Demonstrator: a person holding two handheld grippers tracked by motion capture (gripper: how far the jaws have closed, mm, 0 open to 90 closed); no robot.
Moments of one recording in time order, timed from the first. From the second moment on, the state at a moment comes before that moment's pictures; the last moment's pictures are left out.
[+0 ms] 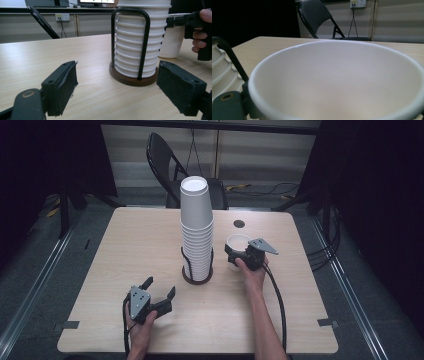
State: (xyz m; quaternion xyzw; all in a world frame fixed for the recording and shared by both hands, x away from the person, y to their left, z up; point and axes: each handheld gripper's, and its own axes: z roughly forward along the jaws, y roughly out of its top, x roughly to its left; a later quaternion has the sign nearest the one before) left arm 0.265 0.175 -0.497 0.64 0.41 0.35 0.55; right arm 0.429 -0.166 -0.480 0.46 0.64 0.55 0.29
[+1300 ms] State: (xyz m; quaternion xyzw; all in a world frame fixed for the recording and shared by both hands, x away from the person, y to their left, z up) left arm 0.265 0.174 -0.497 0.64 0.42 0.35 0.55; right arm 0.416 -0.168 -0.493 0.49 0.69 0.46 0.26
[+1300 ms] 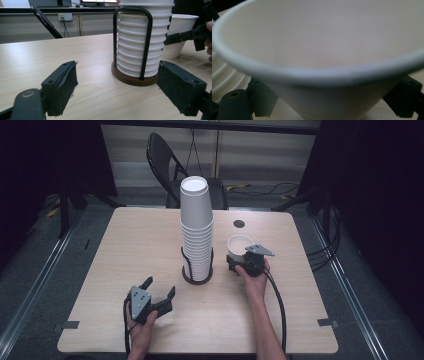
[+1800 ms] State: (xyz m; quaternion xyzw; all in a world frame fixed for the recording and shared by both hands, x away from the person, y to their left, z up) left arm 0.266 0.174 -0.497 0.63 0.42 0.35 0.55; right arm 0.377 -0.183 -0.486 0.49 0.67 0.49 0.27
